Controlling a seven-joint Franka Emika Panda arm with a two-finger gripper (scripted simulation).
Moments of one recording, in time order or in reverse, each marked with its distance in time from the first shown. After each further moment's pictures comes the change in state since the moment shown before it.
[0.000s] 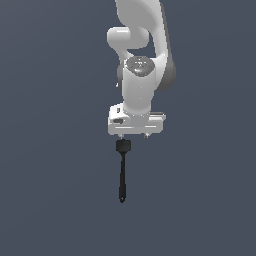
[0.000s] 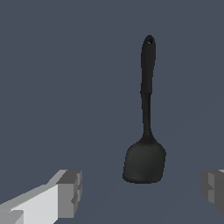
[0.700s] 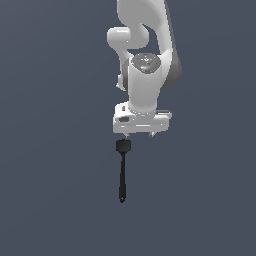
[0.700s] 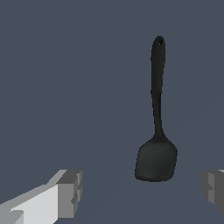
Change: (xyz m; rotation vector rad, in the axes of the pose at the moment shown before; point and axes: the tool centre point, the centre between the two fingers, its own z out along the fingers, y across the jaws) arm -0.001 -0.021 -0.006 0.024 0.000 0.013
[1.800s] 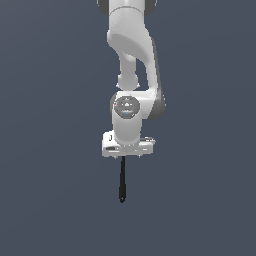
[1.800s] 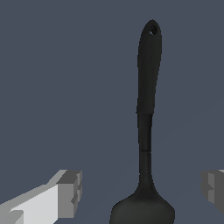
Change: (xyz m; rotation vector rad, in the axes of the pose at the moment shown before) arm 0.044 0.051 0.089 -0.010 -0.020 -0.022
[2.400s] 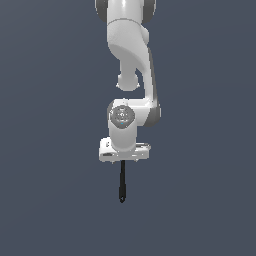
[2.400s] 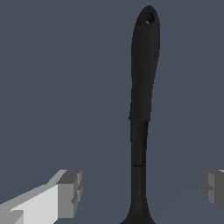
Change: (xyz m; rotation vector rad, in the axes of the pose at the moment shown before) arm 0.008 0.014 0.026 -0.002 -0.005 -0.006
